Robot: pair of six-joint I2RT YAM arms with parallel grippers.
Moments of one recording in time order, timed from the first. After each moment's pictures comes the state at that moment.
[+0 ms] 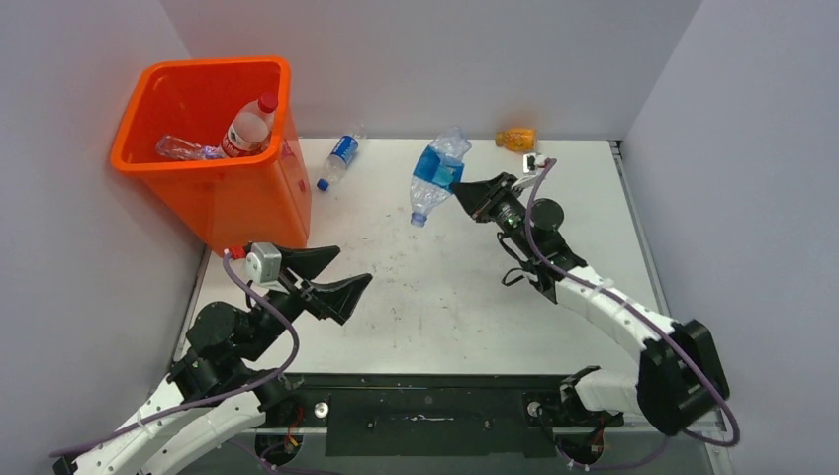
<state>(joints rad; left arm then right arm) -0.88 0.37 0.64 -0.05 -0.19 -0.34 0.44 1.34 0.77 0.63 -0.11 0.86</state>
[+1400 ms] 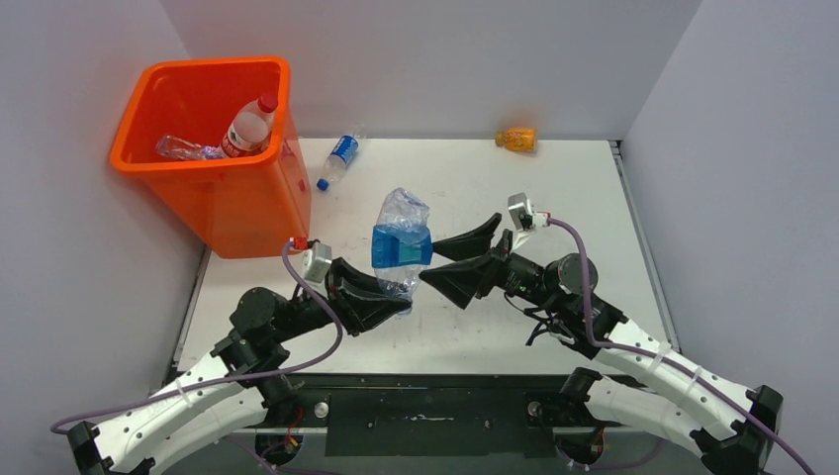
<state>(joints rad) -0.89 0.59 0.54 0.32 0.38 -0.55 0.87 0.83 0.73 0.40 -0.34 0.61</state>
